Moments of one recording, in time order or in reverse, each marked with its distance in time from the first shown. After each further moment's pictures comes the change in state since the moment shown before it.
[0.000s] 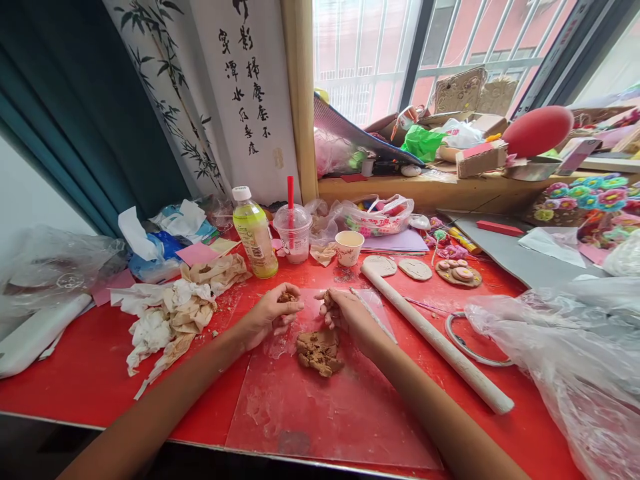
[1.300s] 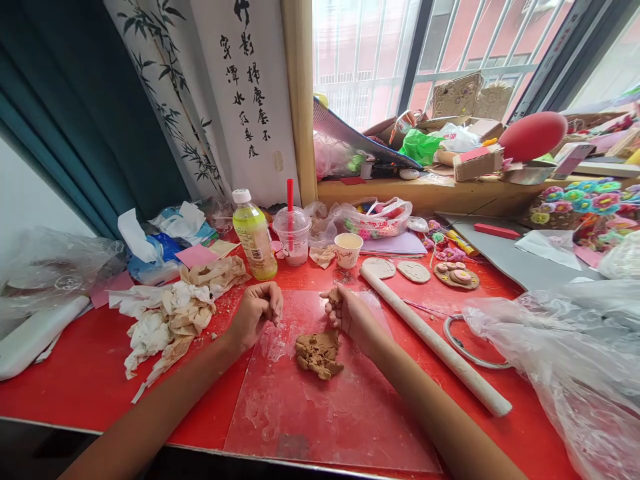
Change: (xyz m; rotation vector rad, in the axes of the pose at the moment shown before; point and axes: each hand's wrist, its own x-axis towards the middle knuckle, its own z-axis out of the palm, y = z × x) left_hand 0.000 0.000 -0.009 -0.145 0.161 0.290; right_hand 0.012 0.001 -0.010 0.169 0.048 0.087
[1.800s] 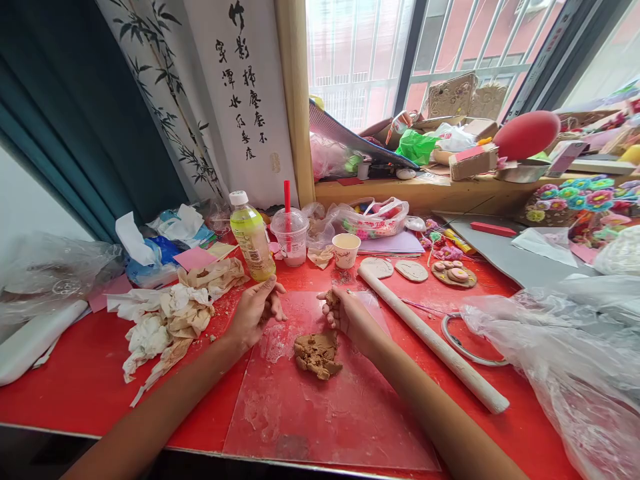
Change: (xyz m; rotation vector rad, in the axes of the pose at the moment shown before) left_hand 0.007 -0.005 0.002 -0.063 0.113 -0.061; right_hand -0.001 0.001 0.001 -0.011 -0.008 0.014
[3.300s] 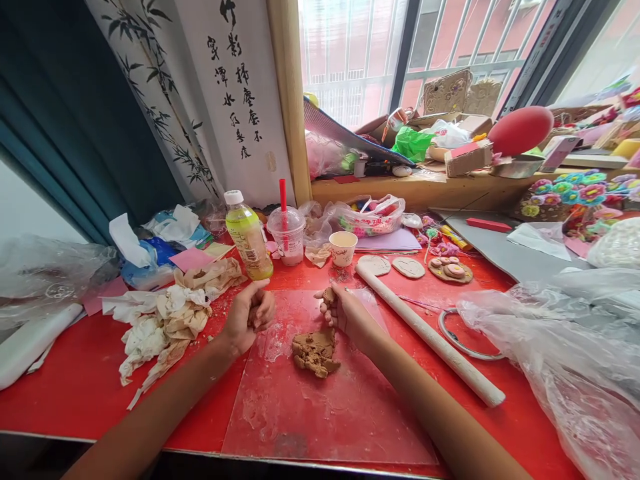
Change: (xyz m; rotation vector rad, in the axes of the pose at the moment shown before) left_hand -0.009 0.014 0.001 -0.033 -0.081 -0.207; right_hand -0.002 -0.002 0.002 -0.023 -0.039 -0.015
